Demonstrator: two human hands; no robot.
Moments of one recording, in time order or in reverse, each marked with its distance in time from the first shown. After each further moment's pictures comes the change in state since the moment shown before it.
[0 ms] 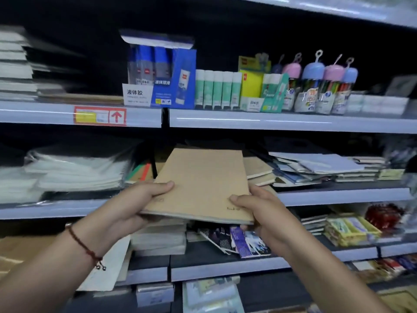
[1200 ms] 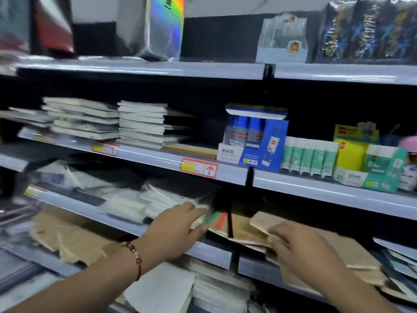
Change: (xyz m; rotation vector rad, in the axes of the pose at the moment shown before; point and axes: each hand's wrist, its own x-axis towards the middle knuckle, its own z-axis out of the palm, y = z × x) left_hand -0.015 0.028 -0.076 1.643 0.515 0.551; right_hand 0.080 -0.047 0.038 -1.386 -0.119 -0.672
